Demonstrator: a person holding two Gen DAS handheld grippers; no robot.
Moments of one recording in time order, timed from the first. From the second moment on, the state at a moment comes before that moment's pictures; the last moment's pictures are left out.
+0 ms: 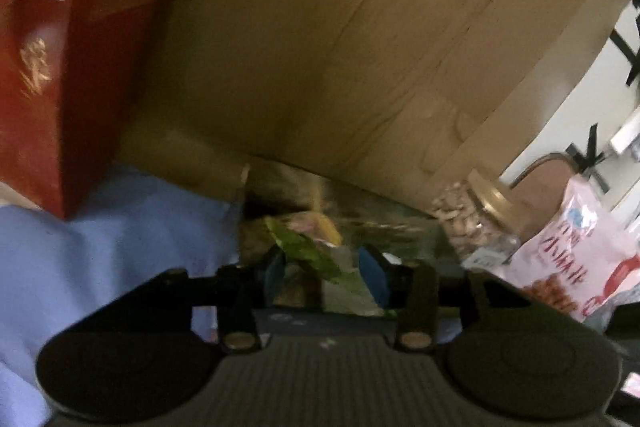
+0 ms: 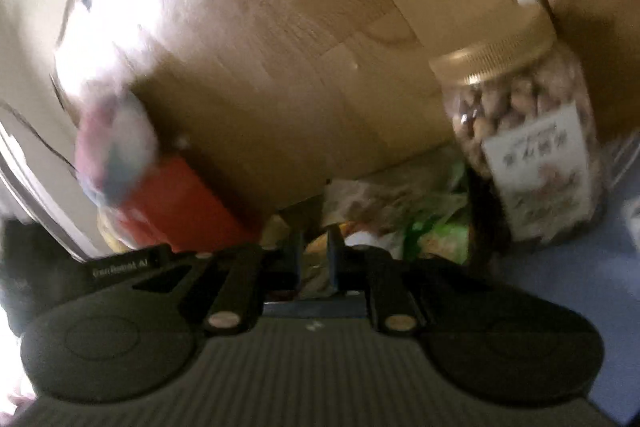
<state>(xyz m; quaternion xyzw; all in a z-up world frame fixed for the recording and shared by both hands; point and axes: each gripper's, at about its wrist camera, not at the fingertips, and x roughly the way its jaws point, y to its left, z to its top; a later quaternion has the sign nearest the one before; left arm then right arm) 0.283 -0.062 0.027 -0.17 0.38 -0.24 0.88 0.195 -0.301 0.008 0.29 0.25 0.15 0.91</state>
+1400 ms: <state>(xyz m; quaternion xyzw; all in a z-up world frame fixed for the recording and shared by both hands) 0.145 0.043 -0.017 -0.27 0.44 -0.34 0.79 0.082 -0.244 -0.033 0.32 0.36 0.29 0.83</state>
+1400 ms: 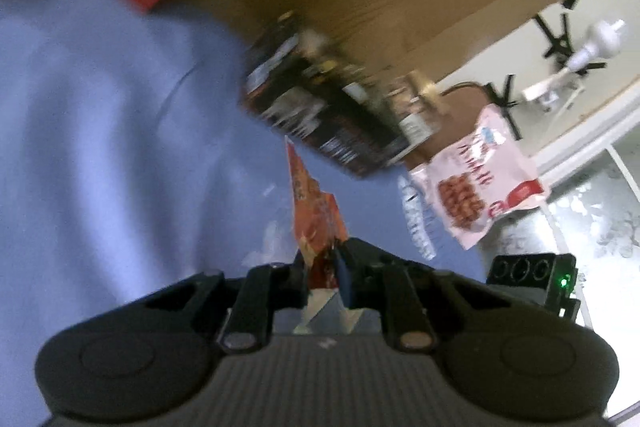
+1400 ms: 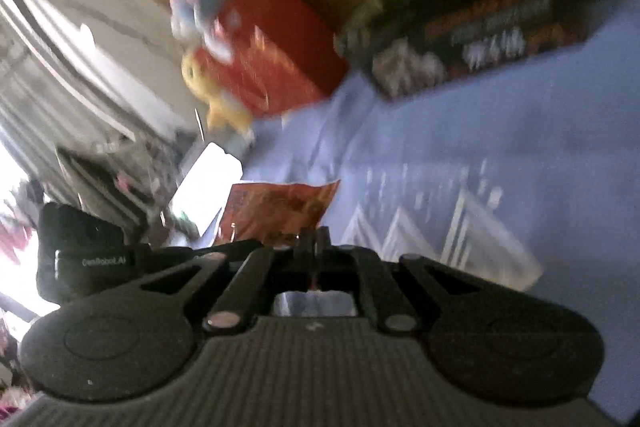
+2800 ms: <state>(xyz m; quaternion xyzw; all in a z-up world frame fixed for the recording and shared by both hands) 0.146 0.004 0.003 -0.13 0.42 -0.30 0.85 0.126 -0.316 0.015 0.28 0.29 0.18 0.90</state>
